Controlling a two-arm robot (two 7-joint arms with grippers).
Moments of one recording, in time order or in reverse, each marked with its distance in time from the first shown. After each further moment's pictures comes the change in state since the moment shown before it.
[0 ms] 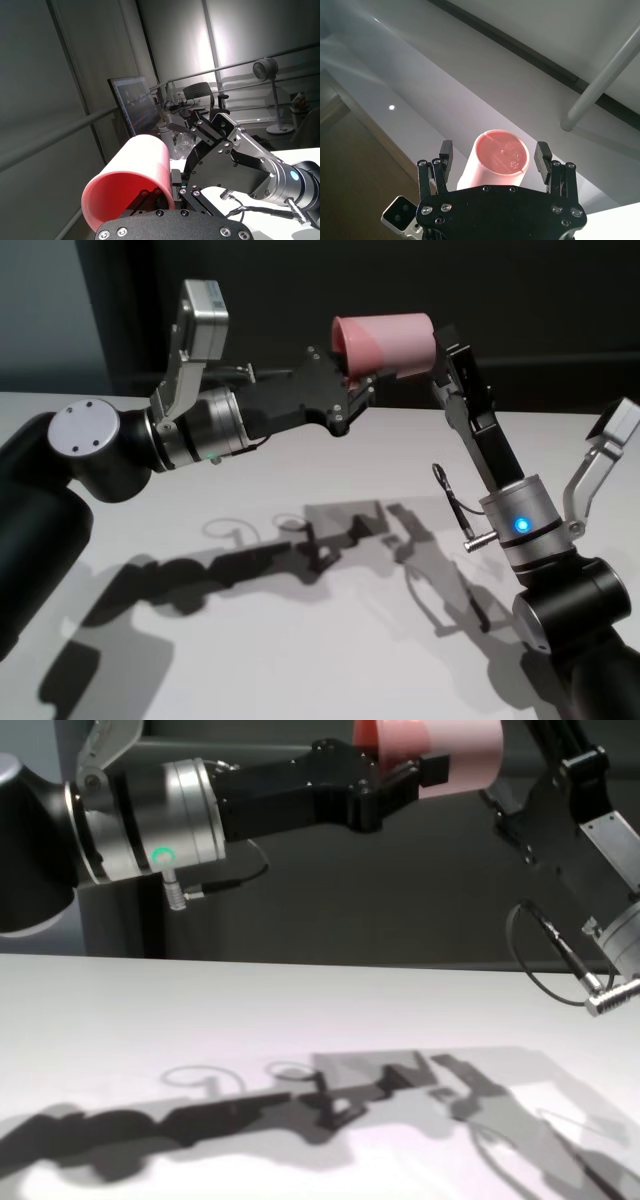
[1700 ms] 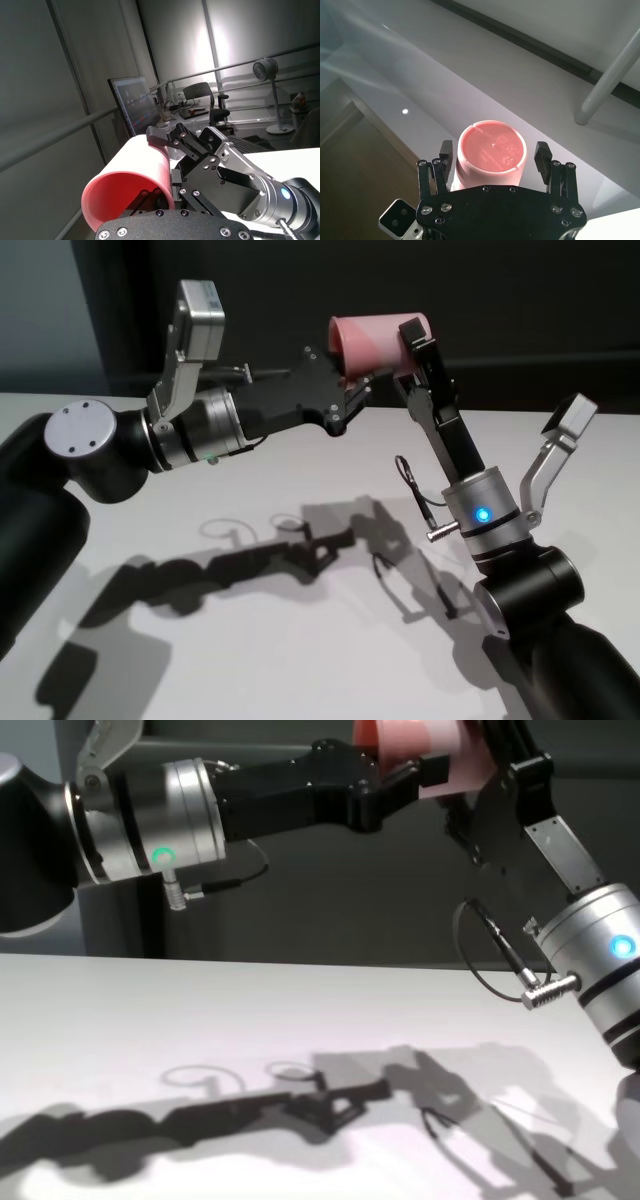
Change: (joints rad) left arm 0.000 0.000 0.000 0.000 0.000 0.000 0.000; right arm 0.096 -0.022 -0.083 0.149 0.085 -0.031 0.067
